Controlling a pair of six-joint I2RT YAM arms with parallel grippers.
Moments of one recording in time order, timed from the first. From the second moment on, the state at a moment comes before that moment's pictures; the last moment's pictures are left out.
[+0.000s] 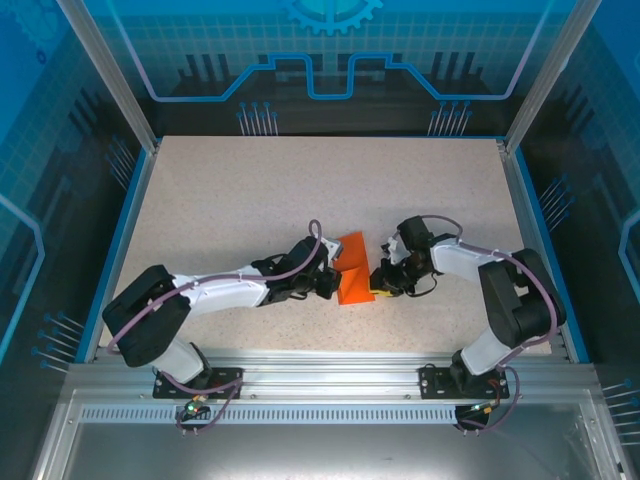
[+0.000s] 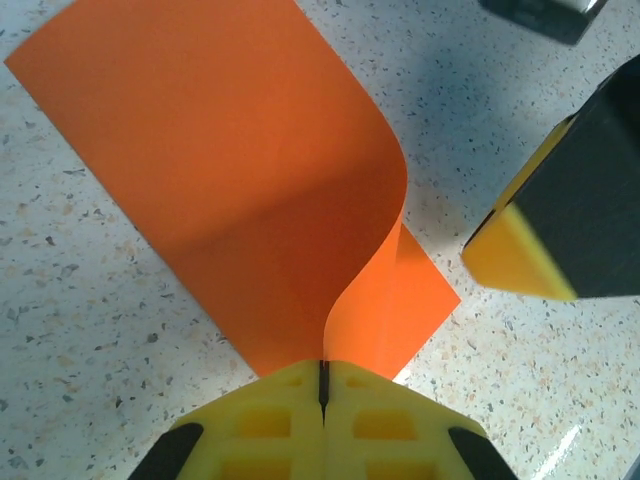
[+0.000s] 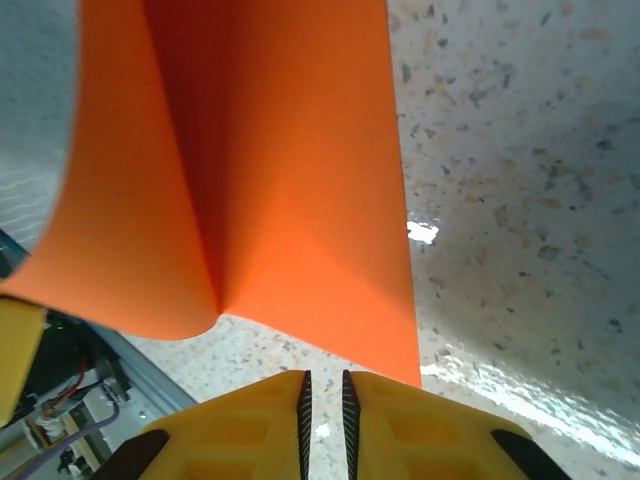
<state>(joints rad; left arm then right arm) -0.82 1.55 0.79 -0.05 0.08 -0.48 0.34 1.61 0.77 -0.53 -0.63 0.48</state>
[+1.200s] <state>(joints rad) -0.76 1.75 0.89 -0.07 0.10 -0.45 0.37 1.66 0.78 -0.54 -0.57 0.47</state>
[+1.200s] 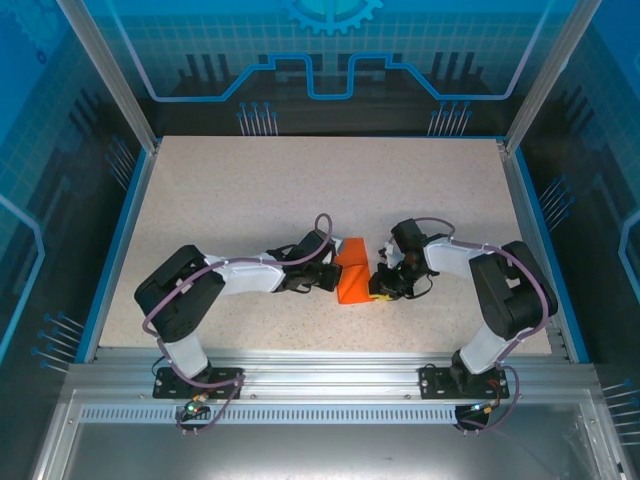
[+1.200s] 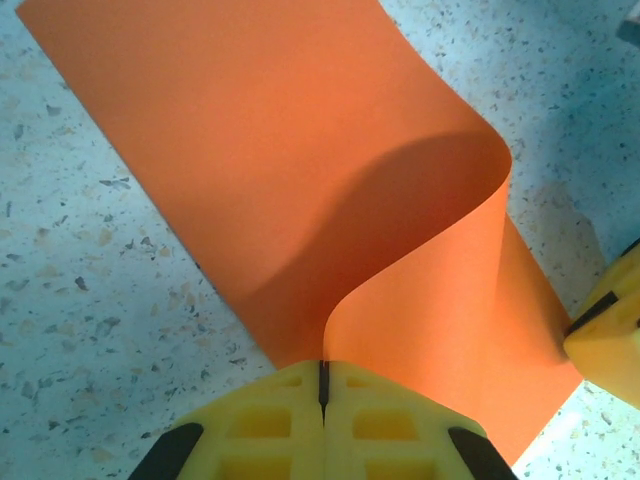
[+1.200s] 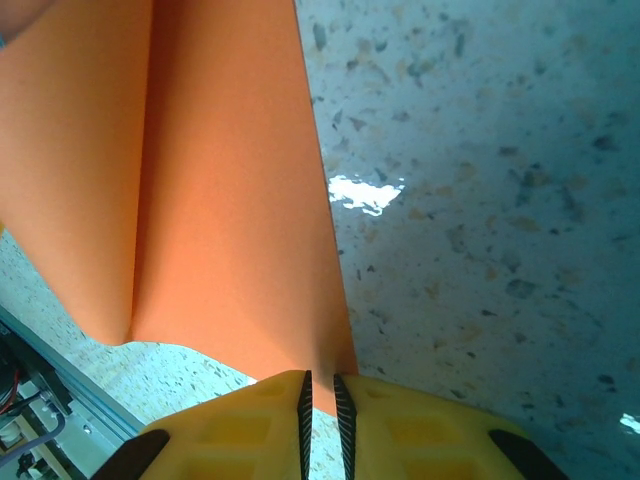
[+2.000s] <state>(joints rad) -0.76 1.78 0.89 -0.07 0.11 -0.45 0.37 1.68 0.80 -0.56 -0.58 0.46</state>
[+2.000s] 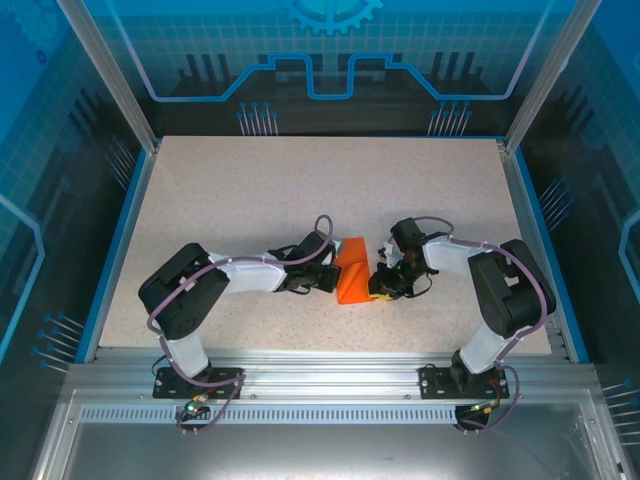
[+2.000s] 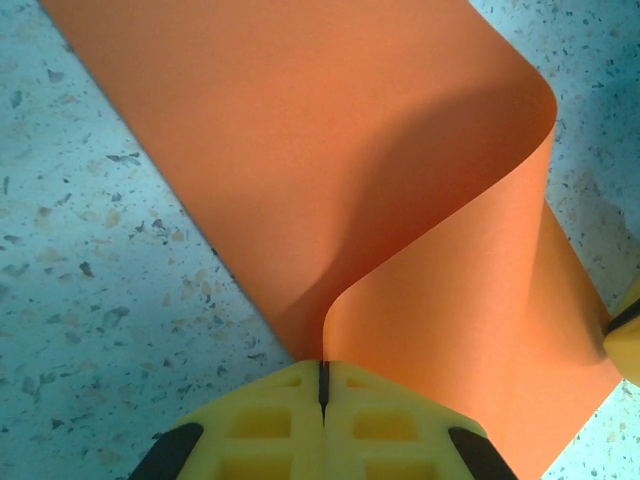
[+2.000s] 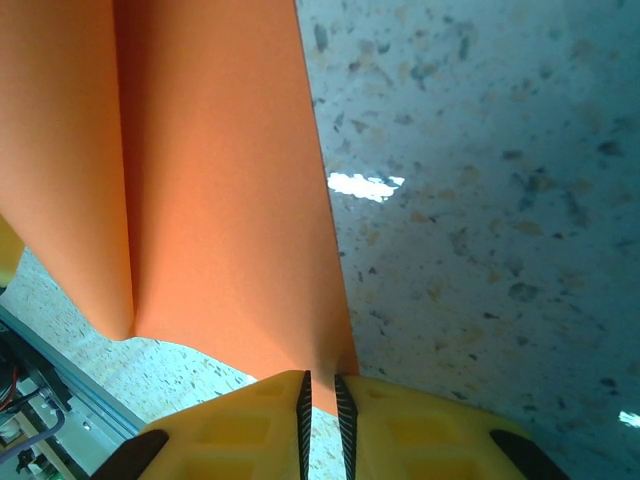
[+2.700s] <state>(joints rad) -0.75 1.79 0.89 -0.07 0.11 -0.45 0.37 1.60 0.85 -0.47 -0.62 0.52</state>
